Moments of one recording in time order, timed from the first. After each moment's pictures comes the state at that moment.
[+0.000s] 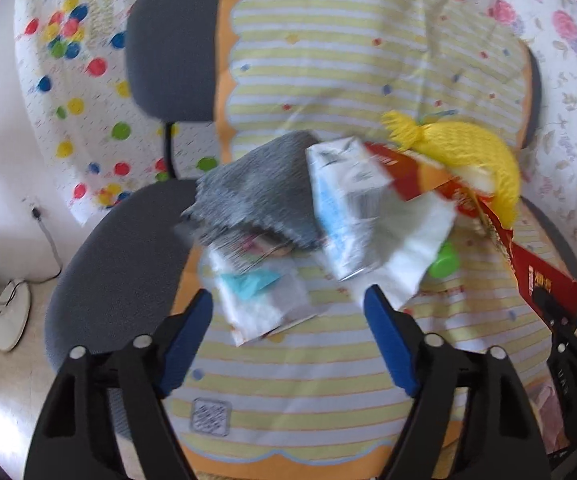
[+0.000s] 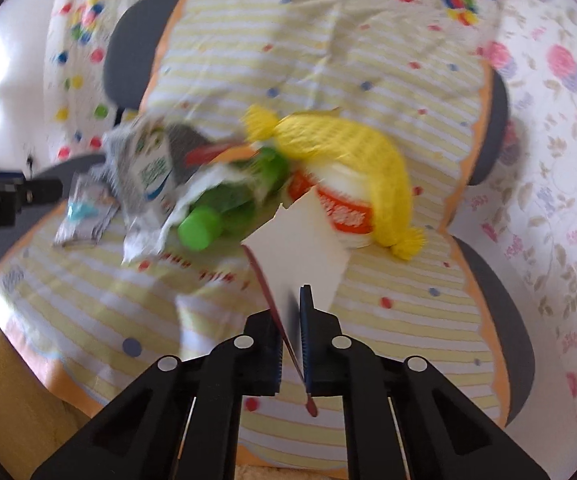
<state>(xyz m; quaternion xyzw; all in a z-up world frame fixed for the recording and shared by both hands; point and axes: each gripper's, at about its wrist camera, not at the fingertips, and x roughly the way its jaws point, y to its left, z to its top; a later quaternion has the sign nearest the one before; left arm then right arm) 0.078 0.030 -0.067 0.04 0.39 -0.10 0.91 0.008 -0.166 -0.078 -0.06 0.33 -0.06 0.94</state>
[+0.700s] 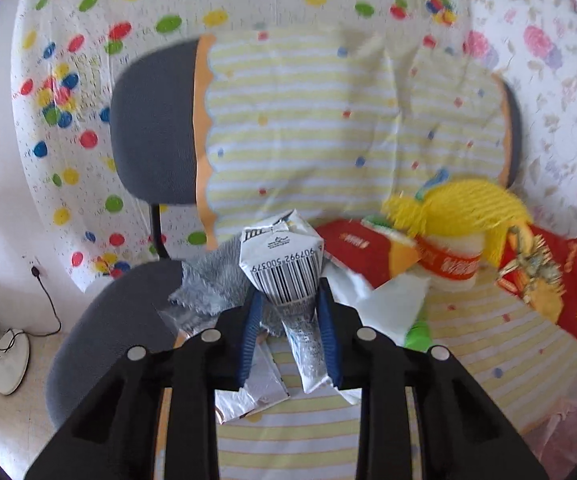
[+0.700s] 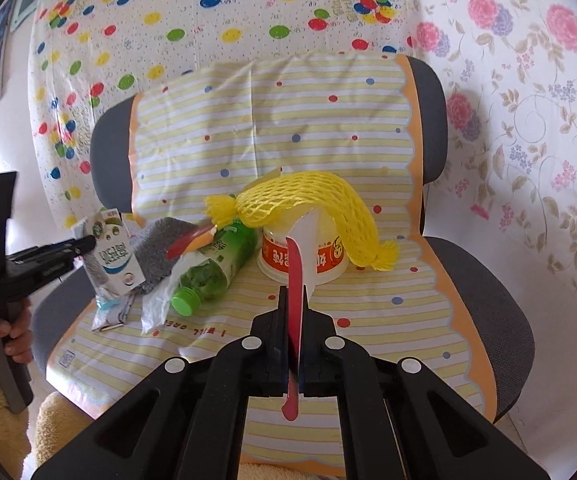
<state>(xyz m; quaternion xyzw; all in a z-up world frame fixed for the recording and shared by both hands) 0.078 0.014 -0.029 0.05 0.28 -0.11 0.95 -0.043 -0.236 -0.033 0.08 0.25 -0.04 0.96</state>
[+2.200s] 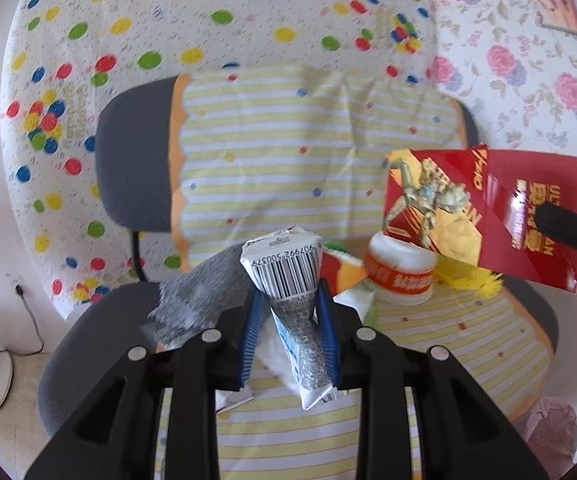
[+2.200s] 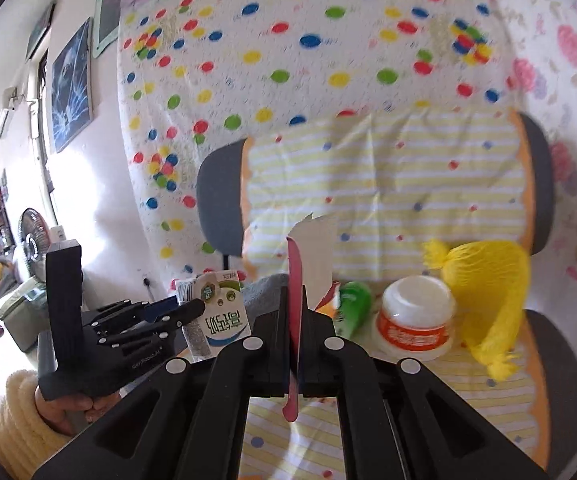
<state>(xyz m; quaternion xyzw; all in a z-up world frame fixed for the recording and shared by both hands) 0.048 0.008 -0.004 0.04 0.23 -0.17 0.96 -0.025 -0.208 0.036 0.09 0.18 0.14 0.97</state>
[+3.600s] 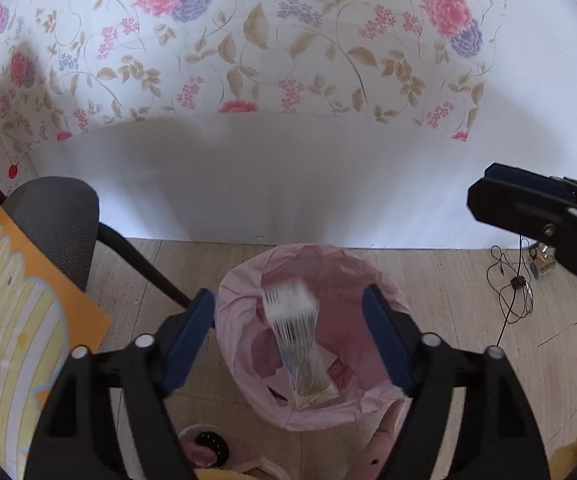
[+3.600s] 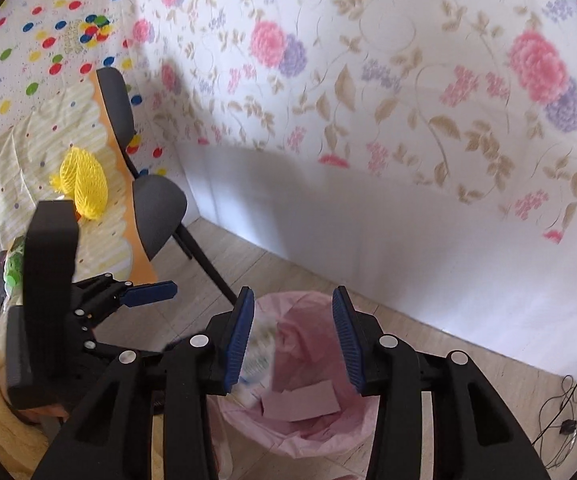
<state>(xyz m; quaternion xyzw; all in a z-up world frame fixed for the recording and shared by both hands) -0.210 -0.365 -0.142 0.28 0.32 -0.63 0.65 -0.361 -0.393 -0.088 0.22 0.29 -0.38 0.85</state>
